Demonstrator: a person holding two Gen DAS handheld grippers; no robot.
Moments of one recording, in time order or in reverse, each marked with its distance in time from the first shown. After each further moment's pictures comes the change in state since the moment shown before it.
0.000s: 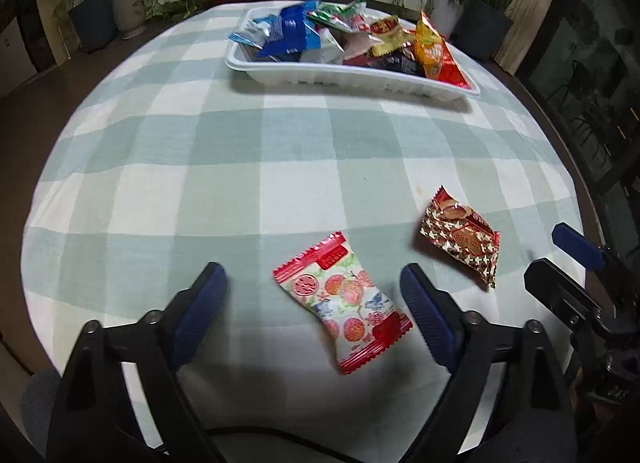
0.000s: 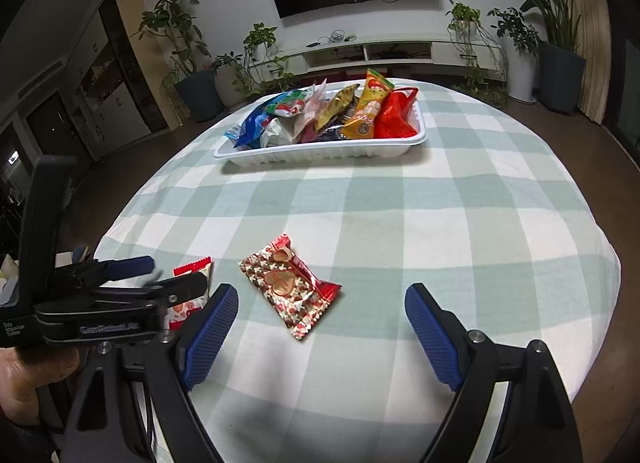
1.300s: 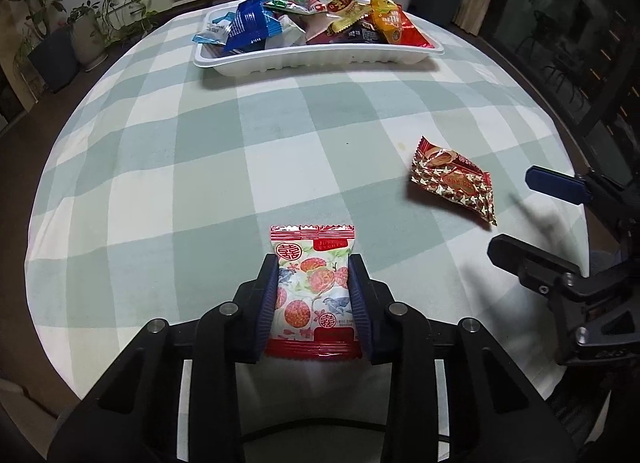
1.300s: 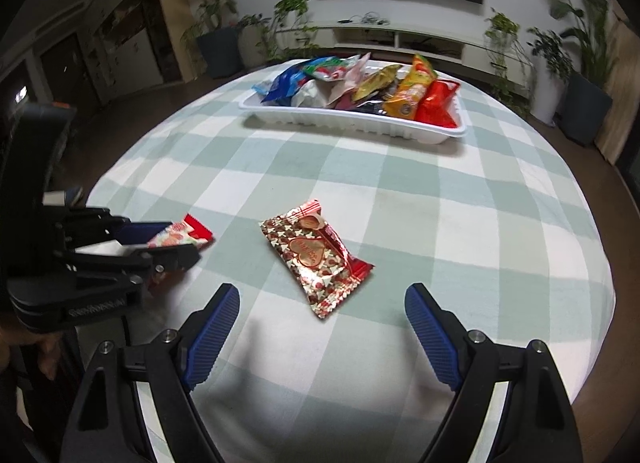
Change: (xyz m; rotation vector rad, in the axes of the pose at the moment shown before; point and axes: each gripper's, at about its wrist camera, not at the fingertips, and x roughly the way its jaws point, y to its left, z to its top) left arm -0.006 0.009 -0.012 0.181 0.015 -0.037; right arm 0.018 0.031 -0.006 -0.195 0.106 -0.026
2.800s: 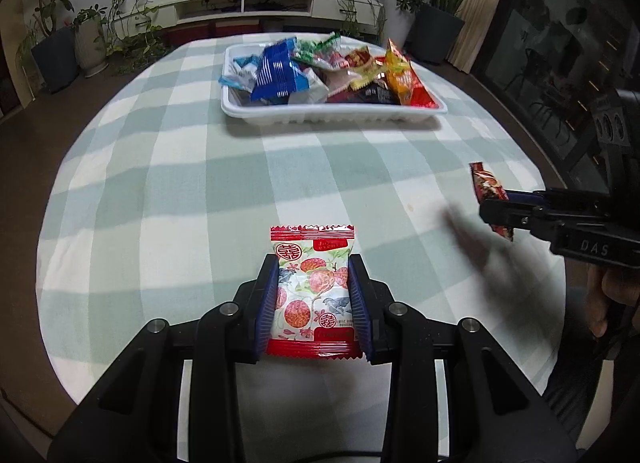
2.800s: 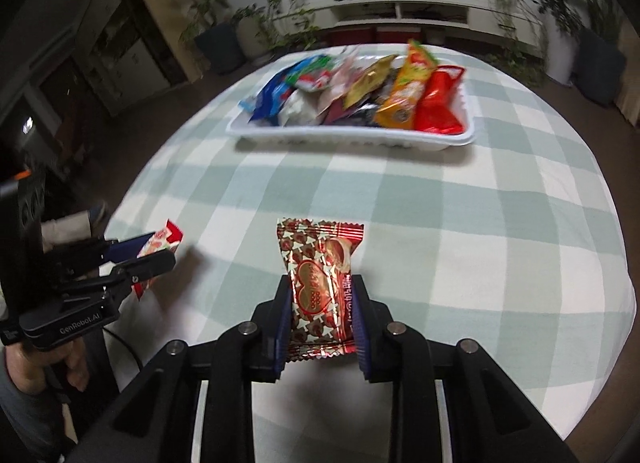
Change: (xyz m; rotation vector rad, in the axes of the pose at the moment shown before) left arm -0.026 0.030 0.026 -0.054 -0.127 -0.062; right arm 0.008 -0.043 0.049 0.156 0.074 0.133
